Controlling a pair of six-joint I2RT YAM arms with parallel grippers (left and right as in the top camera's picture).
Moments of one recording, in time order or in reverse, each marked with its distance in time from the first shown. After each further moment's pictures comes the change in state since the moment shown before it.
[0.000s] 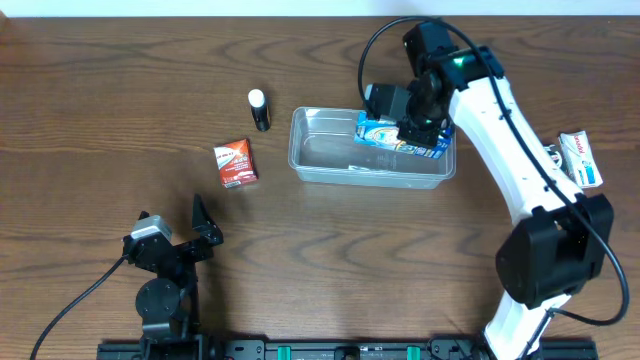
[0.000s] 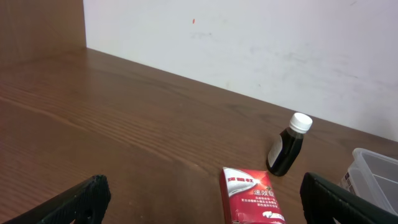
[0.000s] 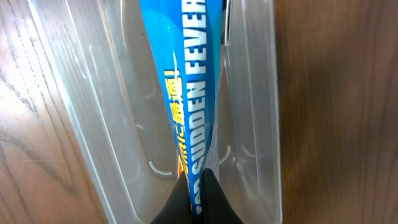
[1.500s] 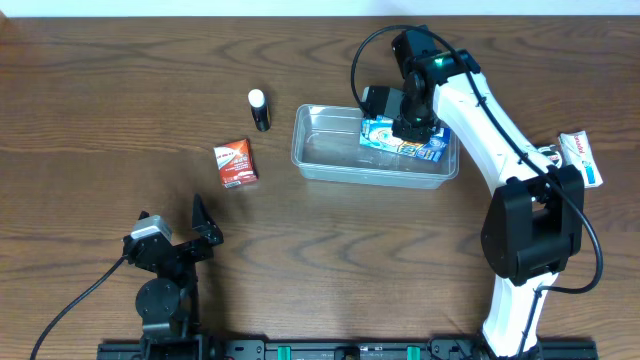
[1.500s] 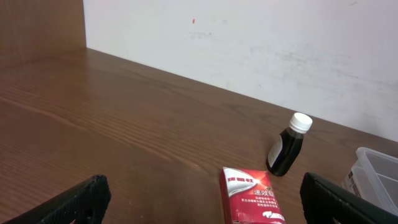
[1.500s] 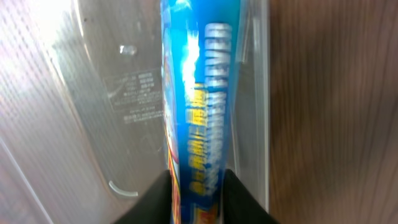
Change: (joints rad) left arm 0.000 0.000 0.000 0.000 0.000 0.000; right arm -0.004 0.123 0.000 0.111 0.097 0.008
